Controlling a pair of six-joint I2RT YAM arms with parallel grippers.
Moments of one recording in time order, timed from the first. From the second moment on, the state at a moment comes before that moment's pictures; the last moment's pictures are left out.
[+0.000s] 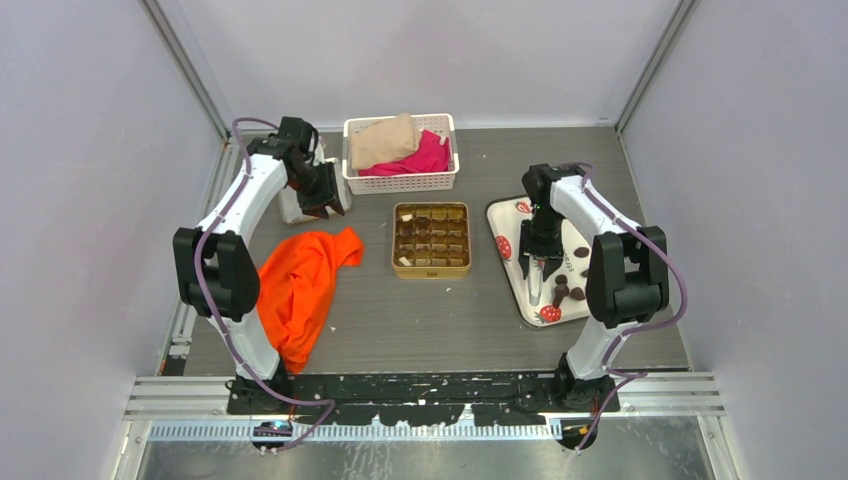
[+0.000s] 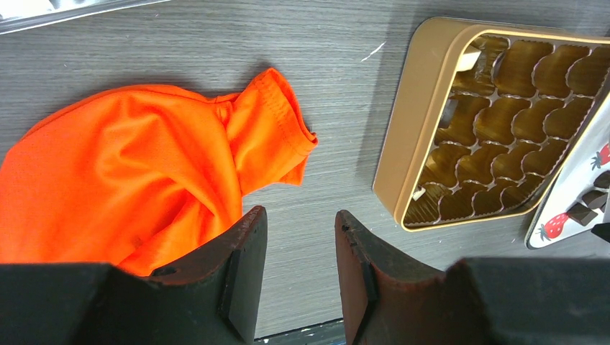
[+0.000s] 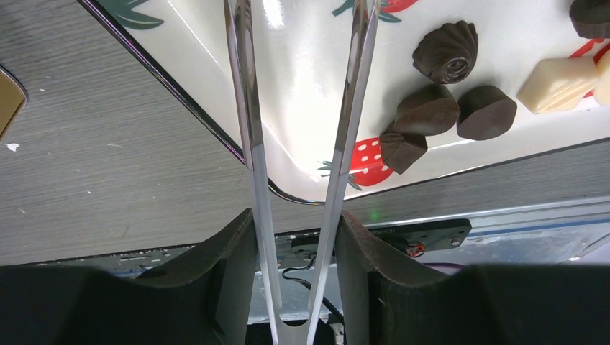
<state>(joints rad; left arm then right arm) -0.16 1.81 1.63 -1.00 0.21 -0.35 0.17 1.75 1.32 -1.25 0.01 0.34</state>
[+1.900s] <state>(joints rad) -0.16 1.76 1.58 -1.00 0.21 -0.34 0.76 1.72 1.53 -1.30 -0.08 0.38</state>
